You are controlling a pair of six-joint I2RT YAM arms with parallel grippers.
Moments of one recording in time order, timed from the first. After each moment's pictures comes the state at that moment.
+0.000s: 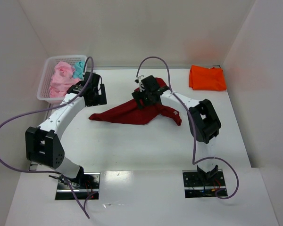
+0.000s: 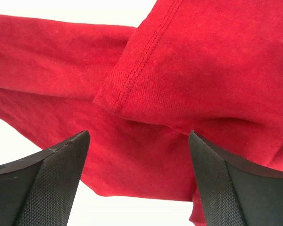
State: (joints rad) left arm -0.25 1.52 1.32 -0.77 -0.33 -0.38; right arm 0.59 1.99 1.51 -0.37 0.00 0.03
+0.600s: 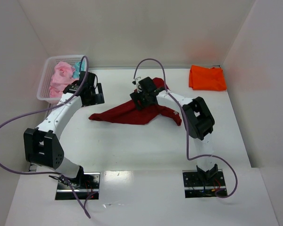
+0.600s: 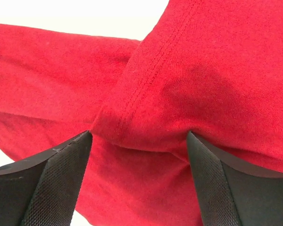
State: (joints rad) left arm -0.19 1.51 1.31 -0.77 -0.27 -0.37; right arm 0.60 2.09 1.55 -0.32 -0.01 0.01
